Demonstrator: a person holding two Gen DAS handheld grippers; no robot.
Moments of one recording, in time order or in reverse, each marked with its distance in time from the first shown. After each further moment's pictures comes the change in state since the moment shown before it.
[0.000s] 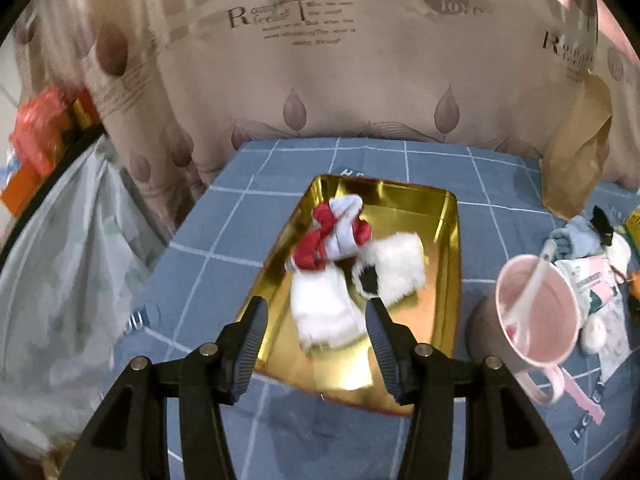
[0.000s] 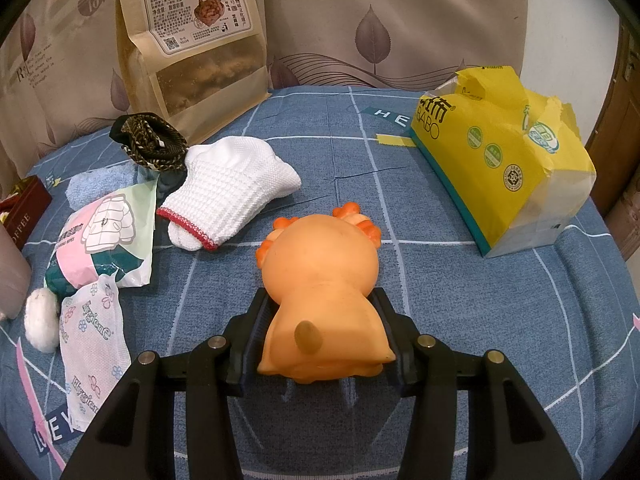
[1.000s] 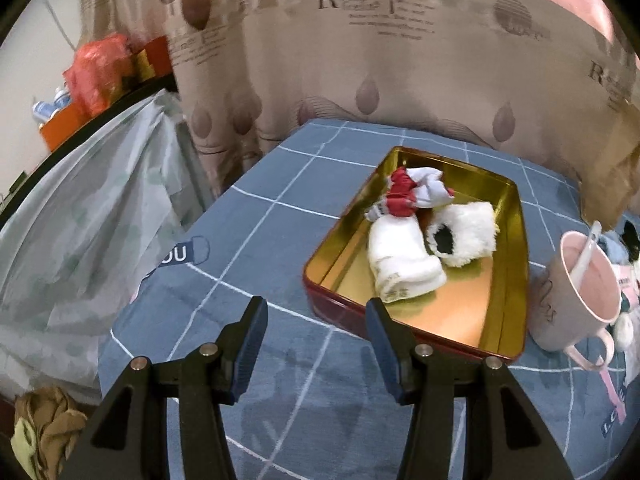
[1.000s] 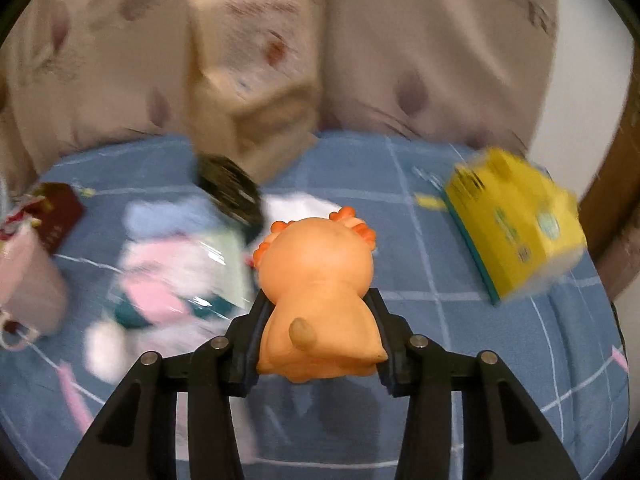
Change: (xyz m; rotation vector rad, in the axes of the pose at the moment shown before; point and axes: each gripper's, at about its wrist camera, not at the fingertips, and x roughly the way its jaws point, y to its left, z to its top) left arm -0.001 0.053 -0.063 -0.172 -0.032 0.090; right arm -0.051 0.065 0.033 -0.093 -0.088 0.013
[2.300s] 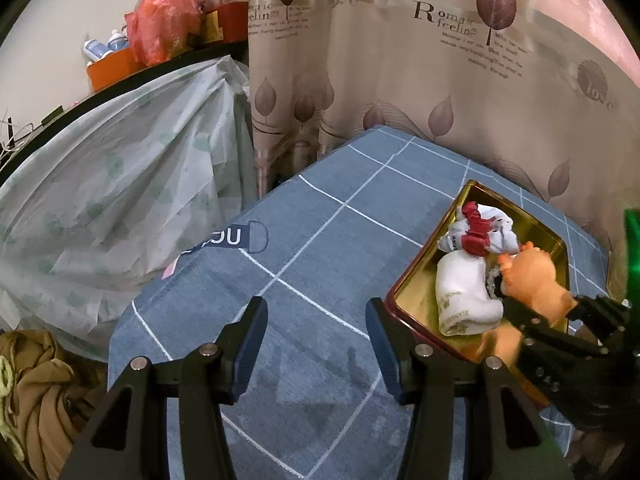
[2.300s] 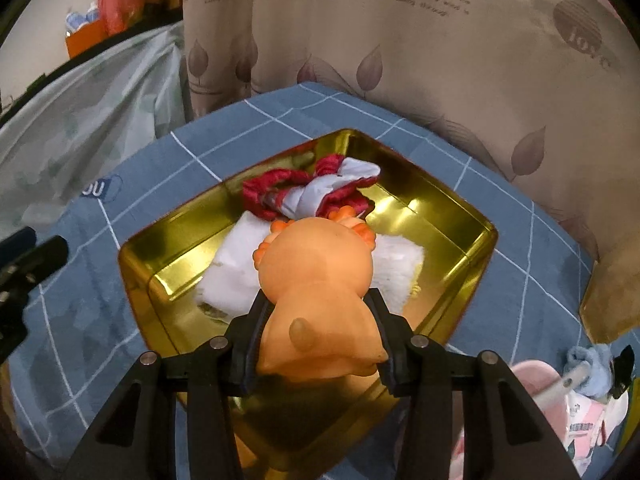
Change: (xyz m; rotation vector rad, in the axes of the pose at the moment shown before) left arm 0.011 0.063 0.007 -0.224 0.012 0.060; right arm 0.015 0.396 0.017 -0.514 0.067 0.370
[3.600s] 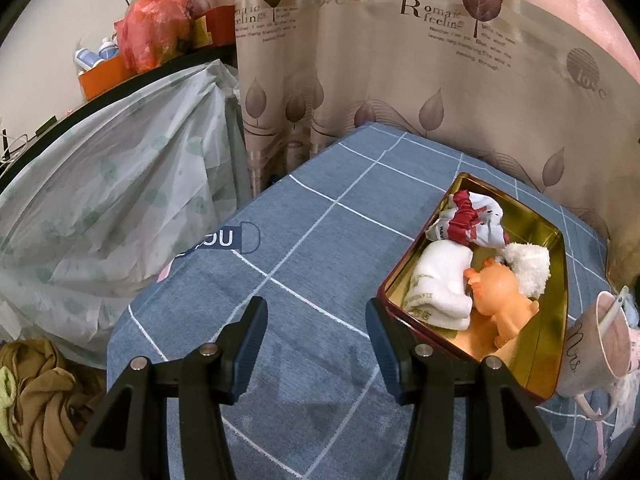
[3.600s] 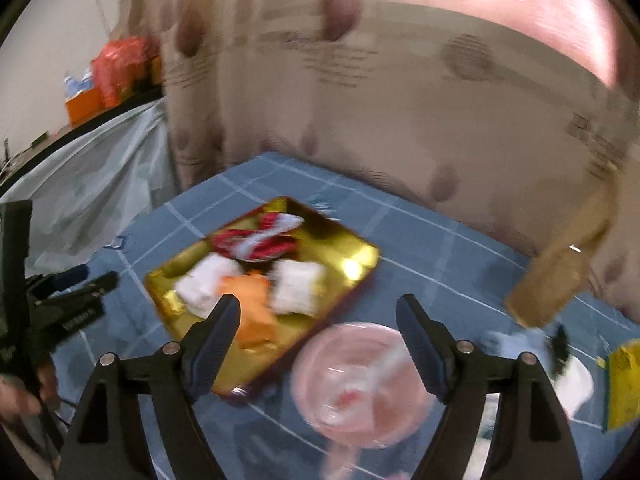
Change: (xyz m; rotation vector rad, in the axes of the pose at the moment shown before) left arm -0.001 -0.011 -0.005 0.040 -0.006 -0.001; right arm -0.126 -0.080 -0.028 0.124 -0.182 -0.049
